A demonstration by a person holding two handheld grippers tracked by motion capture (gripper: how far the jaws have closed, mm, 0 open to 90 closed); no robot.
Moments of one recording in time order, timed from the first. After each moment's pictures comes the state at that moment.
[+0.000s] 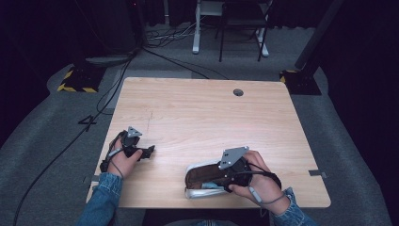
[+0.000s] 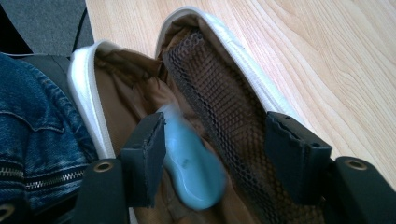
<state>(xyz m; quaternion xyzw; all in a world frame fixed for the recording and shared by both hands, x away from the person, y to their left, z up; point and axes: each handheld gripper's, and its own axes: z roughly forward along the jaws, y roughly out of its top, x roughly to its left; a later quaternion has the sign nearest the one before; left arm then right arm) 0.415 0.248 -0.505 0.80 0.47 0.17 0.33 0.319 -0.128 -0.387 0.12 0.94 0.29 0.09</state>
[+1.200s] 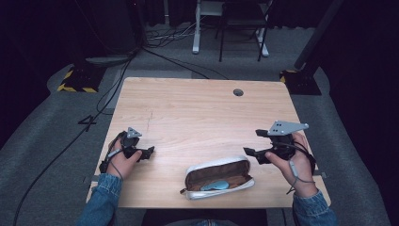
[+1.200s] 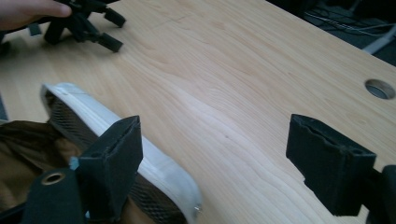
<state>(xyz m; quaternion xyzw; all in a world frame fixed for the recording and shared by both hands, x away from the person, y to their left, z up) 0.413 0.249 -0.505 0.80 0.47 0.18 0.33 0.366 -0.235 -0.359 0.28 0.85 0.42 0.16</state>
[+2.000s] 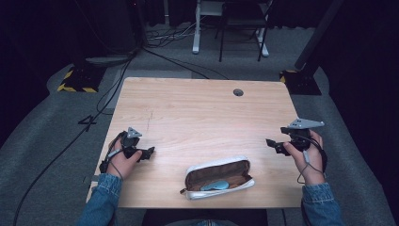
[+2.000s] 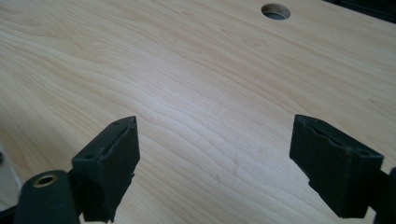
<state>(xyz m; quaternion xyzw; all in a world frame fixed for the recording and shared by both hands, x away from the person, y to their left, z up) 0.413 0.248 -0.506 0.80 0.47 0.17 0.33 0.413 -0.317 -0.411 0.40 0.81 0.38 0.20</state>
